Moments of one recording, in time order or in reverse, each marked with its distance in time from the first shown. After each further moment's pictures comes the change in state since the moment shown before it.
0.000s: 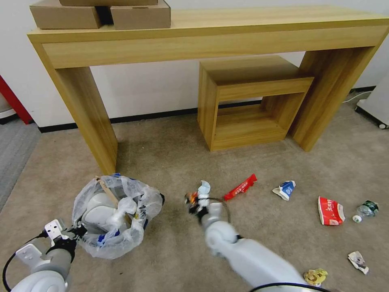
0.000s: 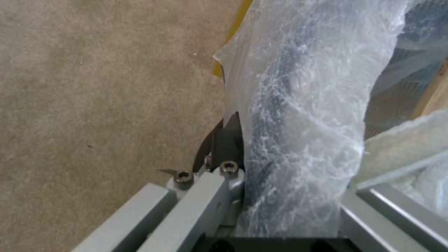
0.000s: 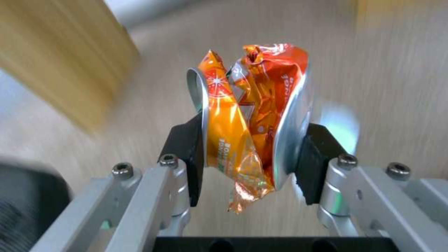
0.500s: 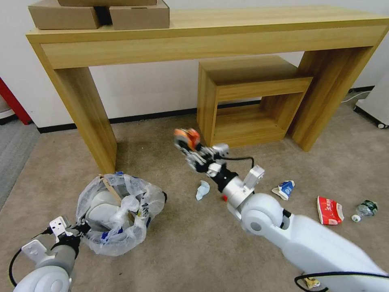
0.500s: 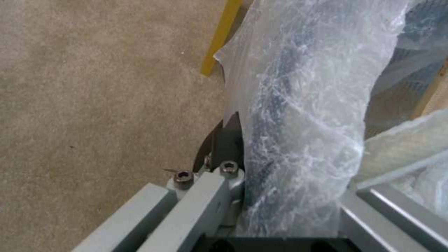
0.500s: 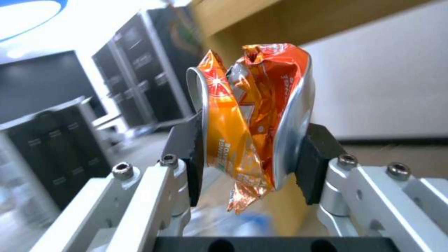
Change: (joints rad) left arm -0.019 -0.009 0.021 -0.011 0.003 0.012 -0.009; right arm 0.286 -0.221 -0.174 0.560 0.189 0.033 -0.105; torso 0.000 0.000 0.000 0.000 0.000
